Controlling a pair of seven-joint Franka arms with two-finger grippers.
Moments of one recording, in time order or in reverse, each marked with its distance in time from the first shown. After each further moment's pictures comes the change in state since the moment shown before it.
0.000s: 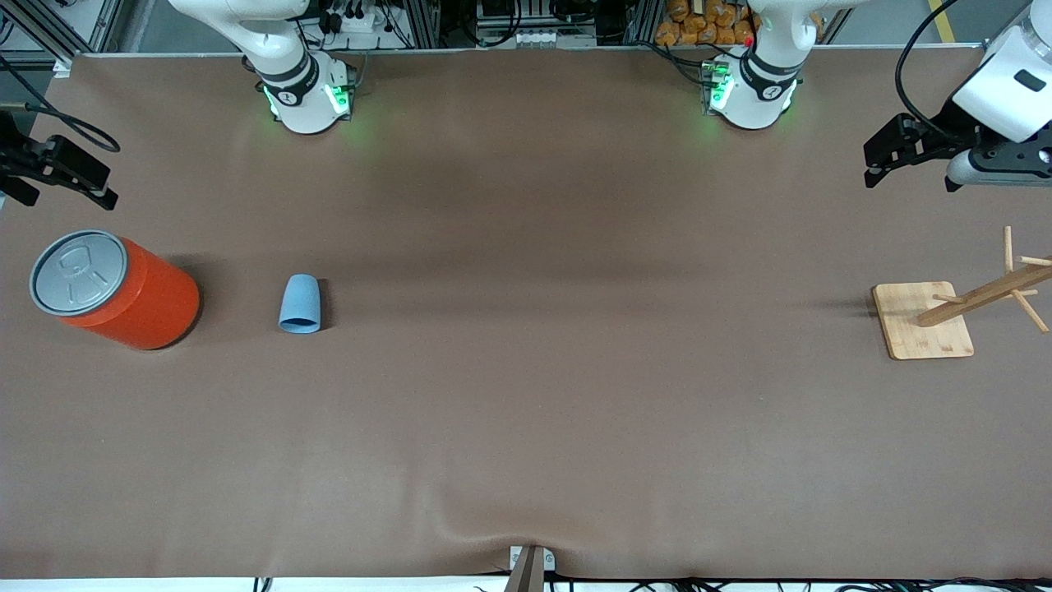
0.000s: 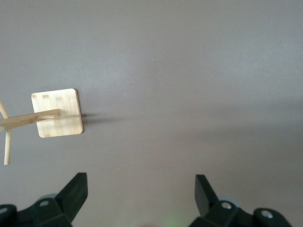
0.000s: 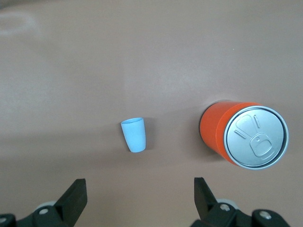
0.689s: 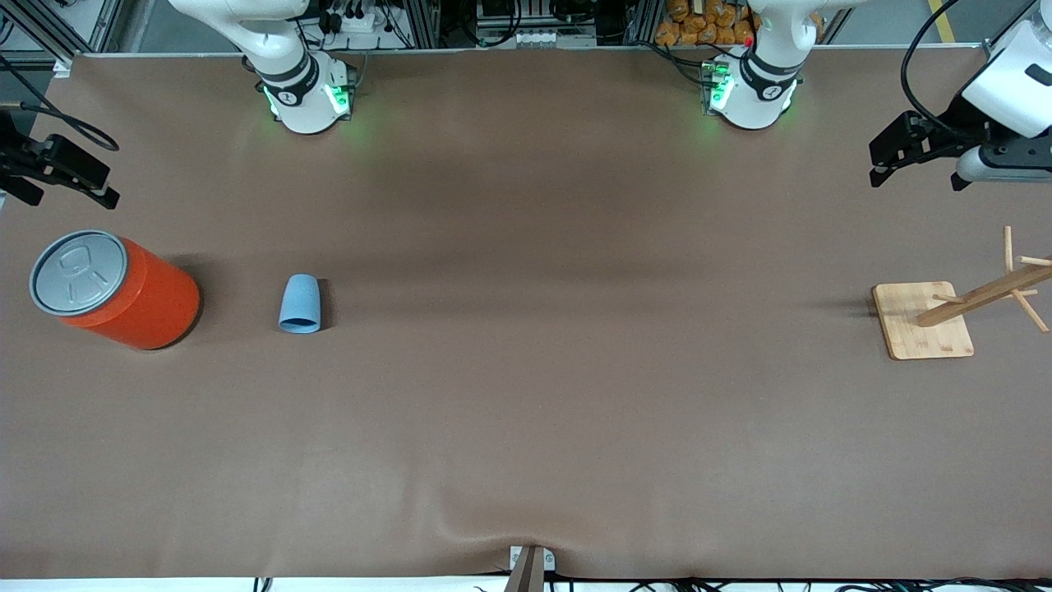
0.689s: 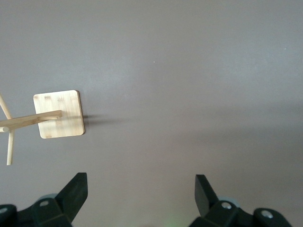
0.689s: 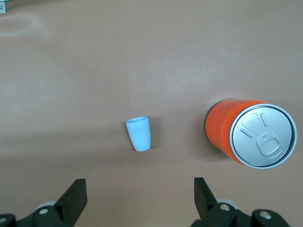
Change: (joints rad) left arm 0.002 0.000 0.007 0.010 0.000 0.000 0.000; right arm -0.004 -0.001 -0.009 -0.005 0.031 0.001 -0.001
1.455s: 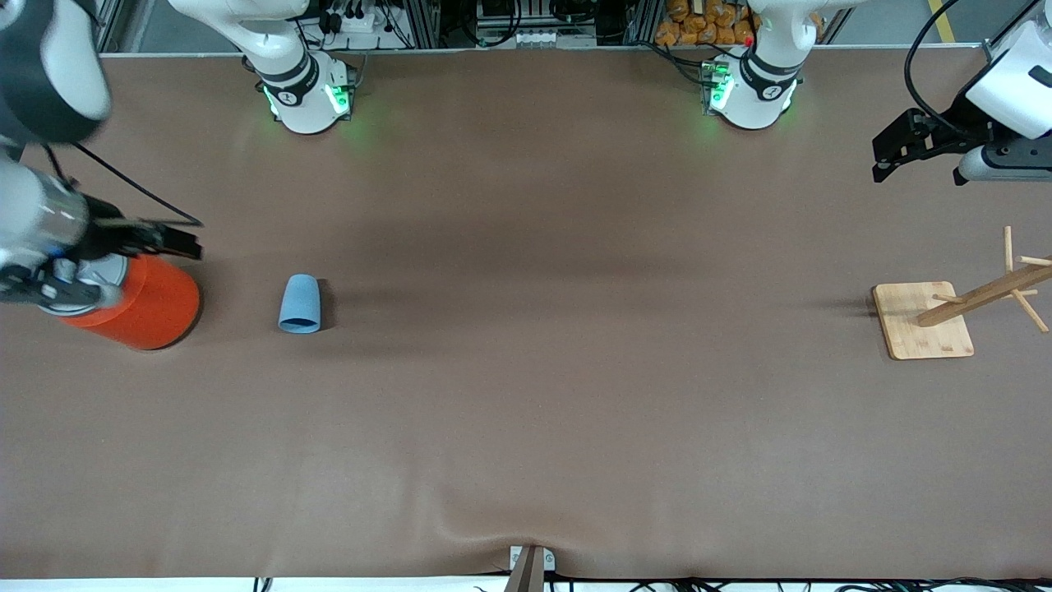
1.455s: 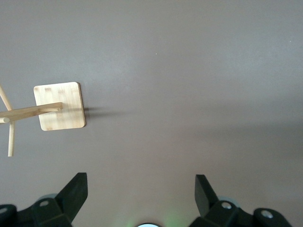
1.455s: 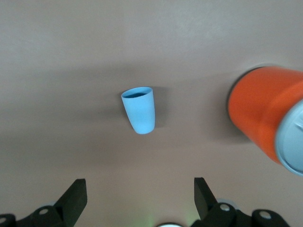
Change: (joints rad) left arm 0.005 0.000 0.003 0.002 0.000 -0.036 -0.001; right arm 0.018 0.207 0.013 -0.164 0.016 0.080 -0.004
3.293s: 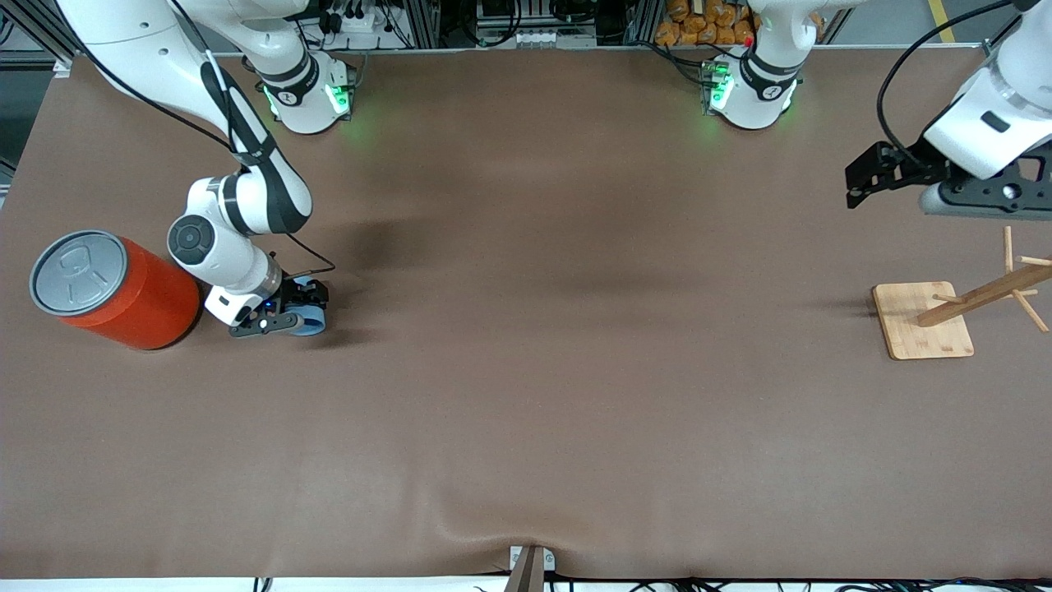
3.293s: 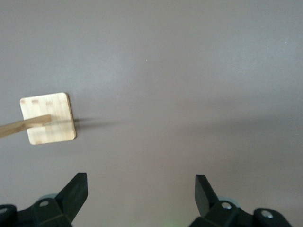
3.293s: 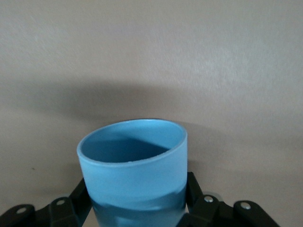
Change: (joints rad) left arm -0.009 0.060 -0.035 -0.033 0.000 0.100 0.000; right arm 0.081 0.162 0.002 -0.638 0.000 1.024 -0.178
